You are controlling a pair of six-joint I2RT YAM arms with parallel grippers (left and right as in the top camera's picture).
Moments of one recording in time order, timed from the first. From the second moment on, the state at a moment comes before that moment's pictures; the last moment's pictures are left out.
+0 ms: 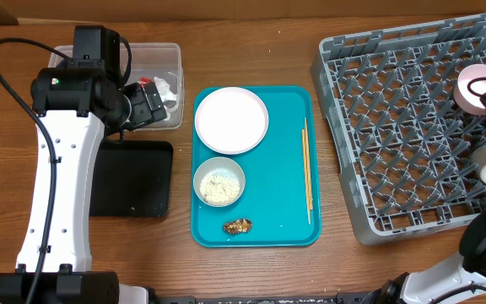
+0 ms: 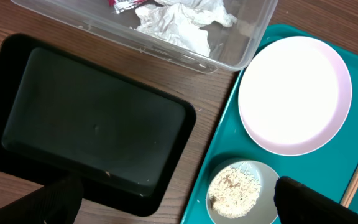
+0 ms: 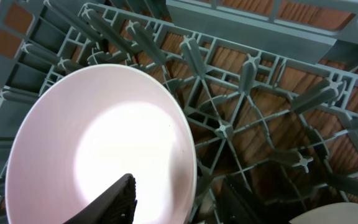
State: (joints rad) left arm -0.03 1.61 1.72 -1.33 -0.03 -0.41; right arm -0.54 1.83 1.45 -0.55 0.08 0.50
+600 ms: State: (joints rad) left arm -0.03 1.61 1.72 -1.34 -0.03 -0.41; right arm -0.54 1.85 1.47 -0.61 0.14 0.56
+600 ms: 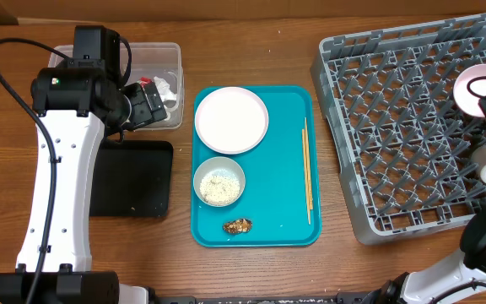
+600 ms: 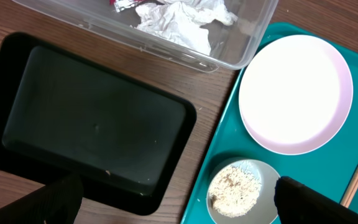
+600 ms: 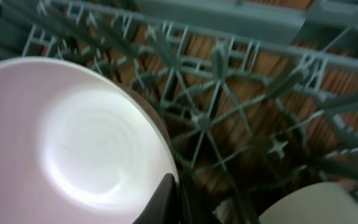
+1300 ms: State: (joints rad) left arm -0.03 1.61 1.72 -1.33 -0.03 -0.41; right arm -0.41 1.85 1.62 -0.56 0.98 0.25
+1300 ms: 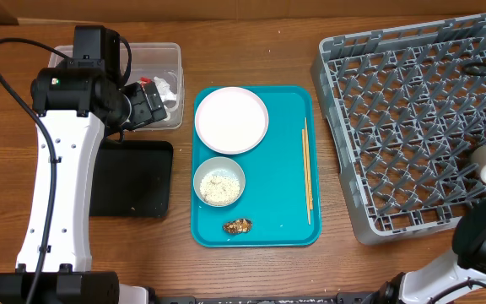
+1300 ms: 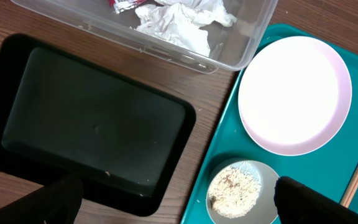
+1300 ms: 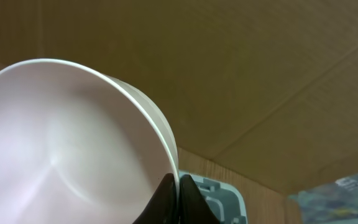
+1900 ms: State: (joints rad) left arm -0.03 1.61 1.72 -1.33 -0.03 -0.41; right arm -0.26 2.00 1.62 -0.71 1.04 0.22
